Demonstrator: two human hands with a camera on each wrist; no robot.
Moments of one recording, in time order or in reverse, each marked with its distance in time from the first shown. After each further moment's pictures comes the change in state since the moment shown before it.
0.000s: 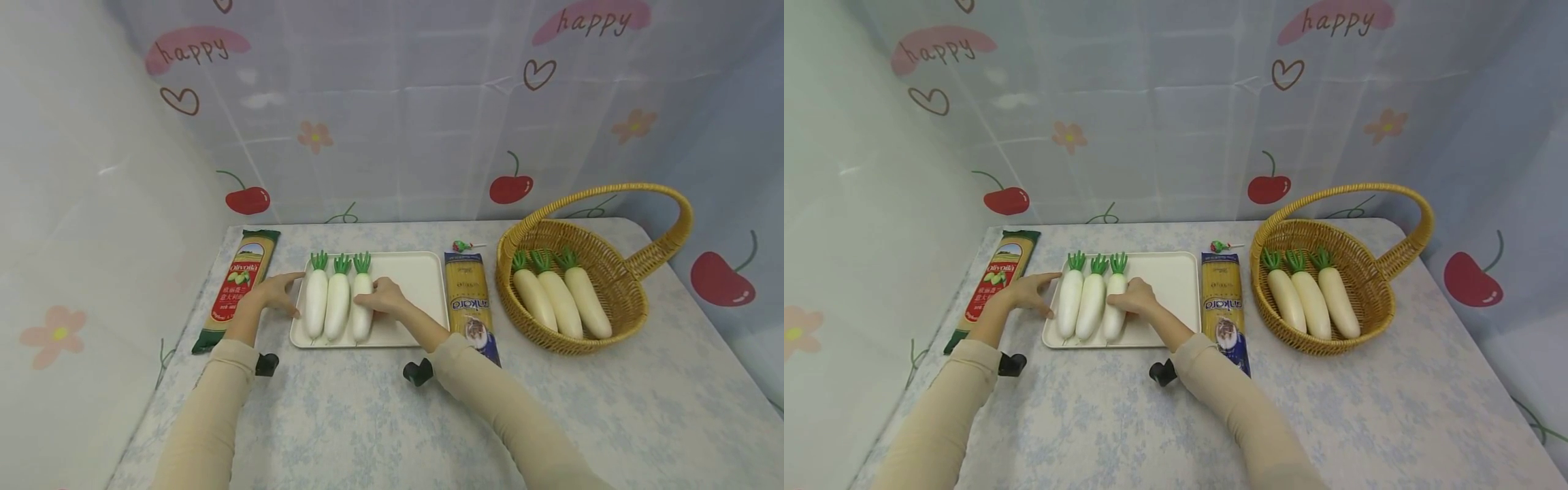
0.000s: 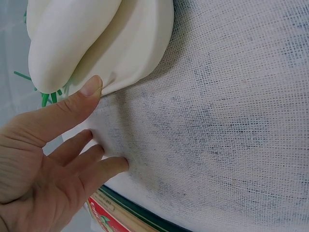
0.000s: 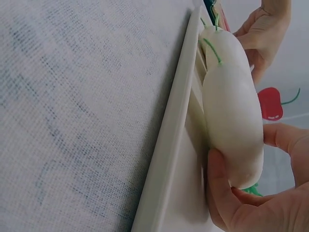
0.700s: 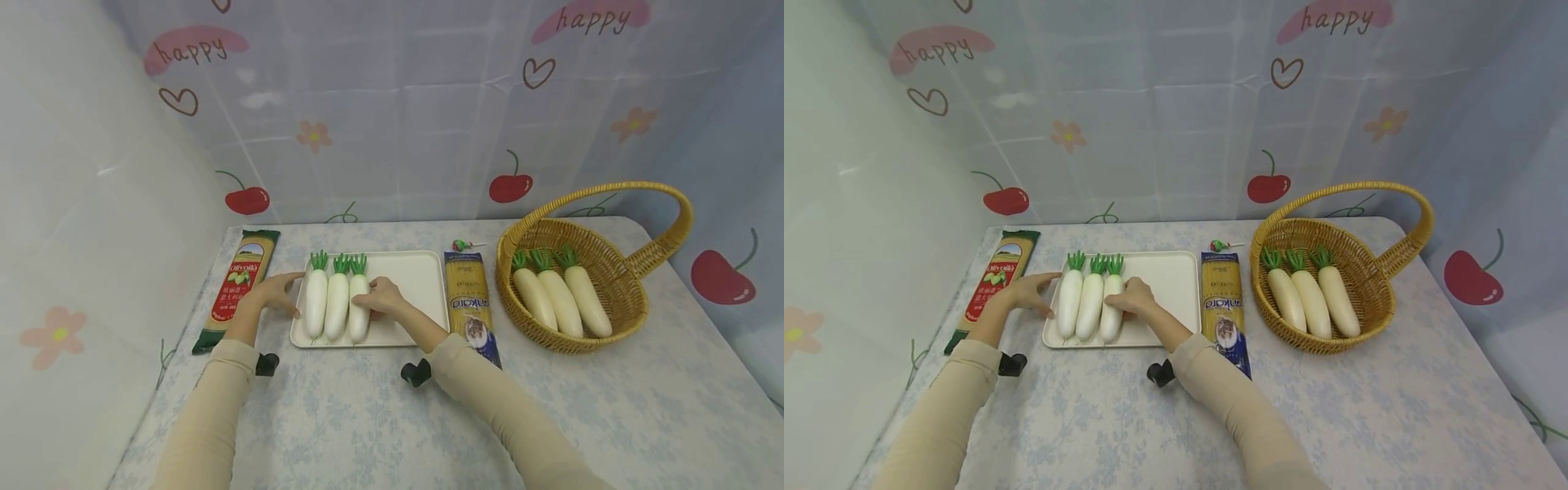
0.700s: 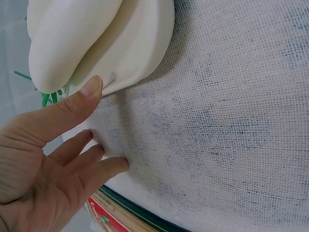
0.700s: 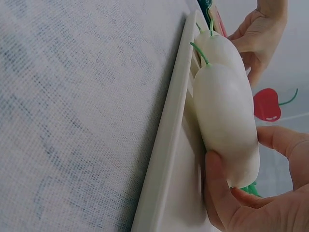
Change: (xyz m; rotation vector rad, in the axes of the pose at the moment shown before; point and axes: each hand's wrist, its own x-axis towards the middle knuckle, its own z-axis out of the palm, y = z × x) left_hand 0.002 -0.002 0.000 -0.012 -0.007 0.004; right_hand 0.000 0.001 0.003 0.064 -0.001 -0.028
